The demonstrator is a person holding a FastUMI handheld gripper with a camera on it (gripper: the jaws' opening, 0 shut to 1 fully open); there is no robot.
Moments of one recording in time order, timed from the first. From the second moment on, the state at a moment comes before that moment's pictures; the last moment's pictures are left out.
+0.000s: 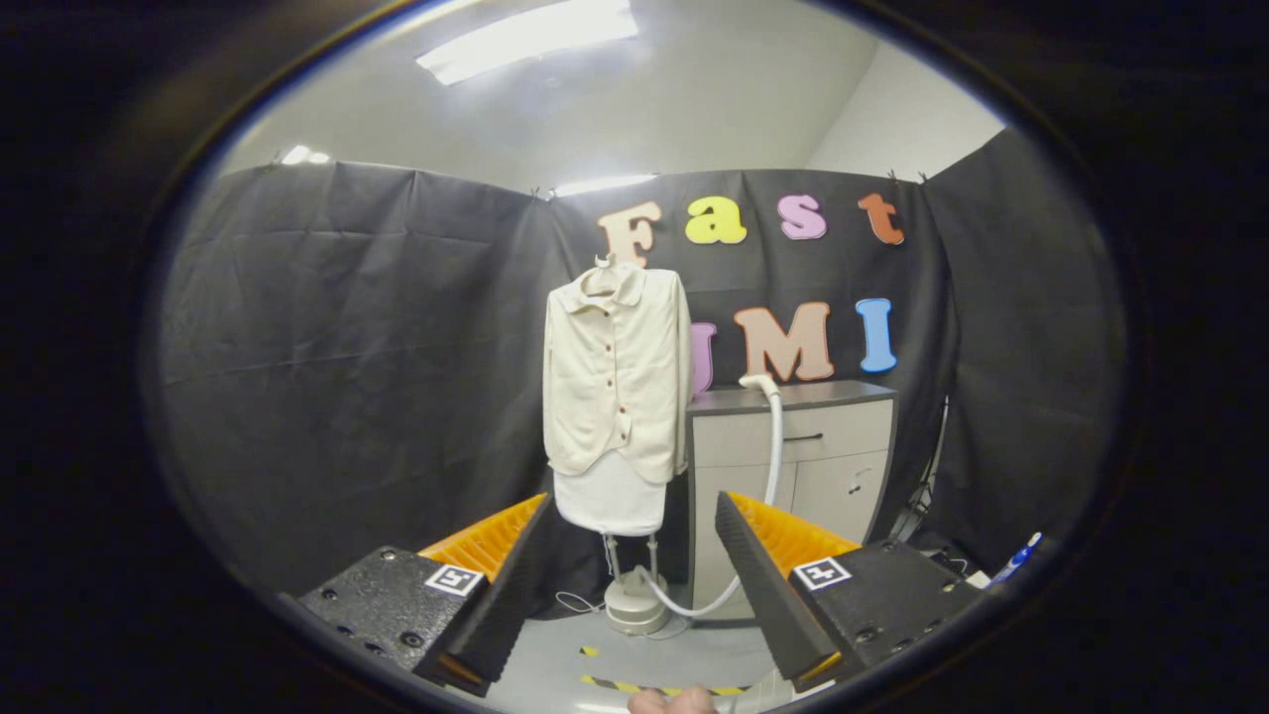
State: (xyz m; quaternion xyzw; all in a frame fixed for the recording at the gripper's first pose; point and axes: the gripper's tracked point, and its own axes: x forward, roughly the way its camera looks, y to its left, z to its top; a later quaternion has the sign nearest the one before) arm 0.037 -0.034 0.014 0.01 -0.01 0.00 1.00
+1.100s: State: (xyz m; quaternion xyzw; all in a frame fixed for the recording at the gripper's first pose) arm 0.226 -0.064 0.031 -0.06 0.01 -0.11 0.99
